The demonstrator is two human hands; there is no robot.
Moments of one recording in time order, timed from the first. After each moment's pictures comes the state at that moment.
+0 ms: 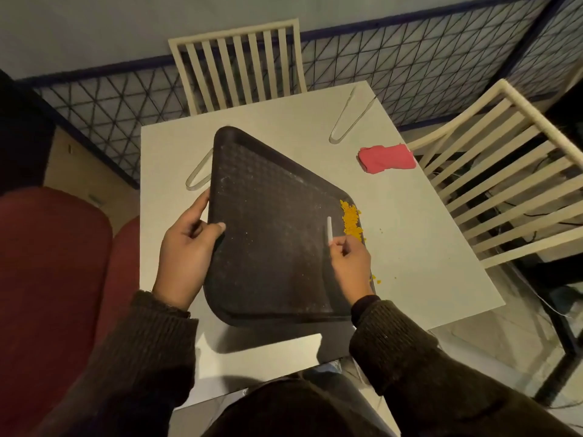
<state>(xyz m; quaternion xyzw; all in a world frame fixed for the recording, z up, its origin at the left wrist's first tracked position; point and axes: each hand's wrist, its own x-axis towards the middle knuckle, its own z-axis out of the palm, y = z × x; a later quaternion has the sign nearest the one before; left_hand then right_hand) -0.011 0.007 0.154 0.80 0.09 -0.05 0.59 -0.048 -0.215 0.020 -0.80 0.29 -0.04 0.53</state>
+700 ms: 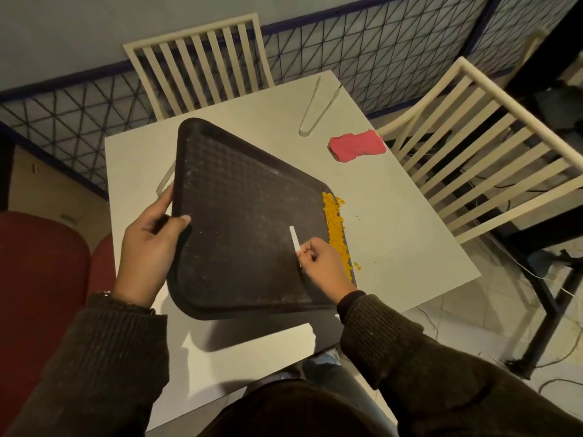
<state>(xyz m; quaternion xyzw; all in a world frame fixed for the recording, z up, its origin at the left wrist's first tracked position) -0.001 -0.002 0.166 0.81 0.04 -0.07 0.58 -0.065 -0.222 0.019 -0.82 0.21 0.04 0.53</state>
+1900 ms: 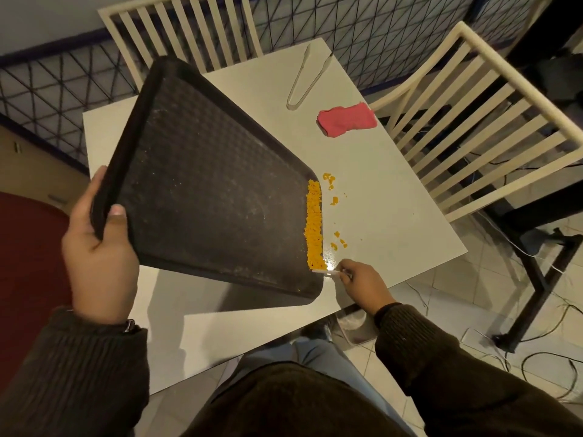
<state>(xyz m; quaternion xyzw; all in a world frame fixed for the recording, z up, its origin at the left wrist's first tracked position) -0.029 0.014 0.133 0.81 0.03 0.13 0.57 -0.157 -0.302 -0.042 -0.90 0.19 0.16 0.35</state>
